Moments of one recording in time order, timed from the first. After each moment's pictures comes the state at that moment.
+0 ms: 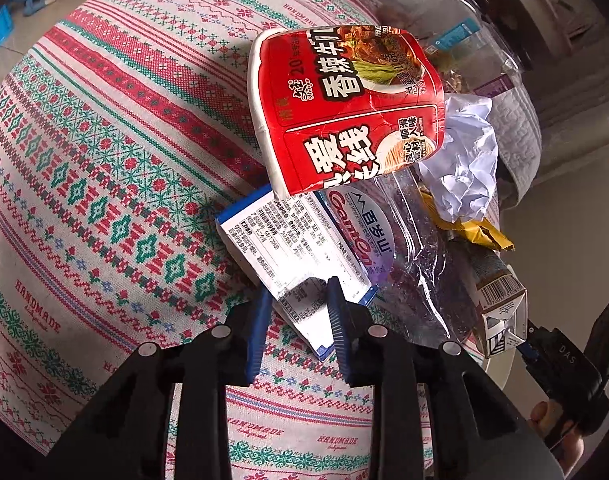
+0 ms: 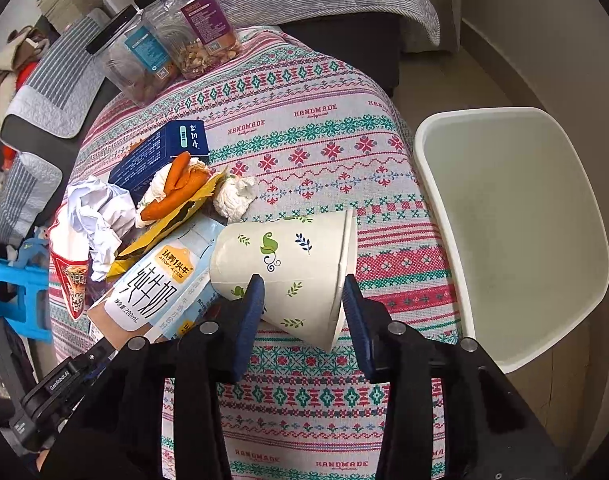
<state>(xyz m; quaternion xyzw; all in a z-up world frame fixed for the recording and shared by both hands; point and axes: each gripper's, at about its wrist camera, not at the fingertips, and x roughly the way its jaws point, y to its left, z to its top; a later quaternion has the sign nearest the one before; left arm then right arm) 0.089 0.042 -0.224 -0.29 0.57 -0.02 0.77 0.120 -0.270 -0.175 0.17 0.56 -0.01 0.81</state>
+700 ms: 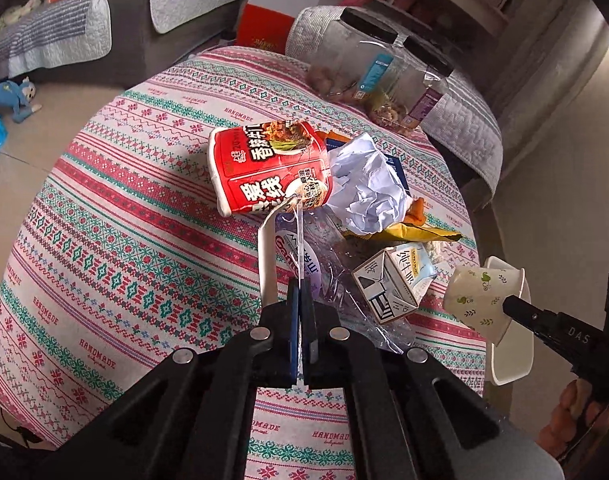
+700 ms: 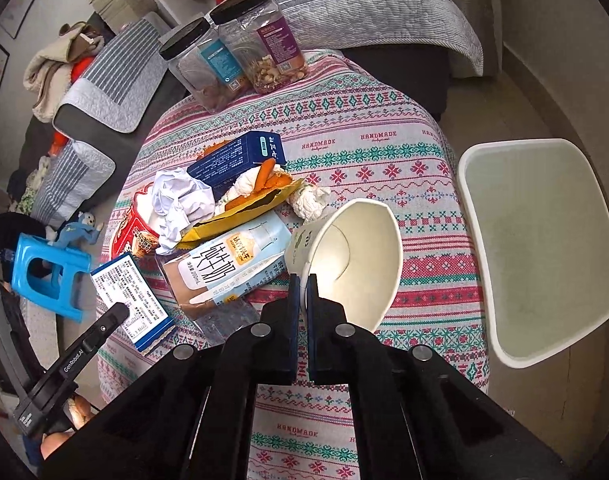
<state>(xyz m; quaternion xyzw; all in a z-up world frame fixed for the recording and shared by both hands) 0.069 0.017 -0.138 -0.15 0.49 -0.02 0.86 0.102 -0.255 -0.129 0.17 0.54 0.06 0.83</state>
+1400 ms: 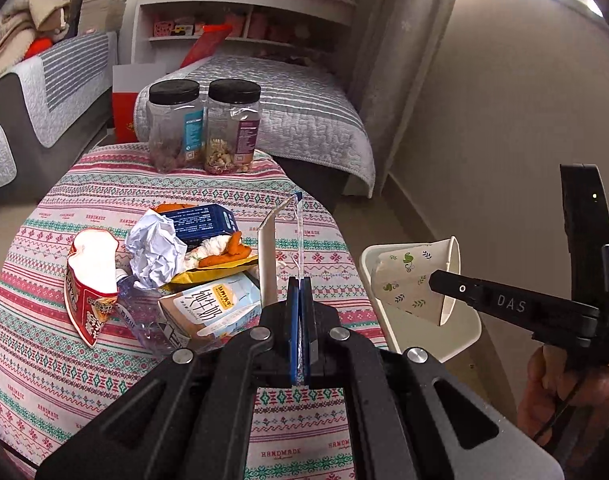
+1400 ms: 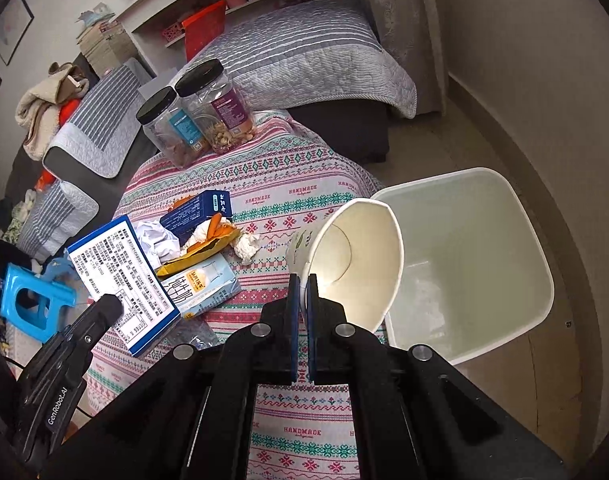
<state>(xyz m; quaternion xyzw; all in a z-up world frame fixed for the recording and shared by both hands) 0.060 -0.135 -0.067 -0.05 0.39 -0.20 0.90 0.065 -0.333 -0.082 0.17 0.48 -0.01 0.86</state>
